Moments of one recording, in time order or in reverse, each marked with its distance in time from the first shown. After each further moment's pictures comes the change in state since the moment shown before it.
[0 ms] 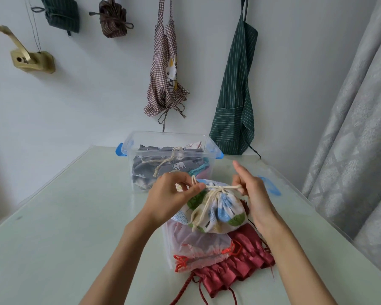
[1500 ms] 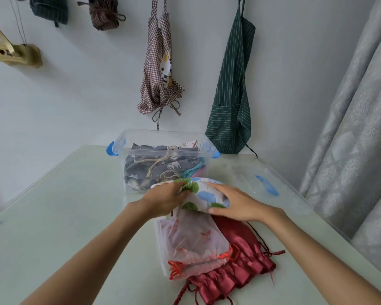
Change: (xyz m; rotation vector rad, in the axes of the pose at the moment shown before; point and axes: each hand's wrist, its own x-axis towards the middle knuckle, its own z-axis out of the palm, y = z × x) left_hand 0.037 -0.048 0.014 0.566 -0.445 -0.116; right_hand 0.064 0.064 -0.016 -0.985 -0.532 -0.161
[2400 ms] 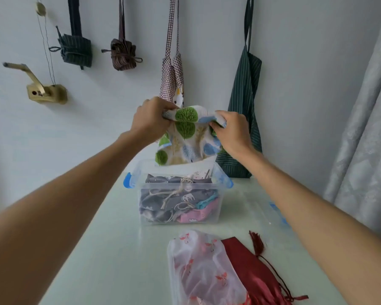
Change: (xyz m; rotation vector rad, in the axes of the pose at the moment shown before) left_hand 0.031 0.029 -0.217 -0.007 0.781 0.029; right_hand 0.076 -0.122 -0.149 0.216 0.944 -0.318
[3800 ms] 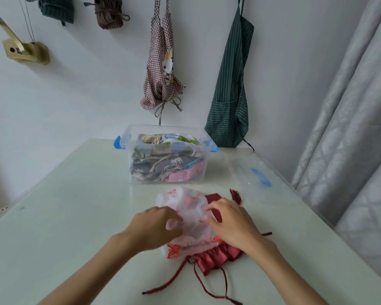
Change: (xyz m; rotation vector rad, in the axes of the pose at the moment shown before) left_hand -0.251 -0.006 0.062 0.118 -0.888 -0.041; right_hand -0.244 0.012 -0.032 -0.350 -0.747 0.344
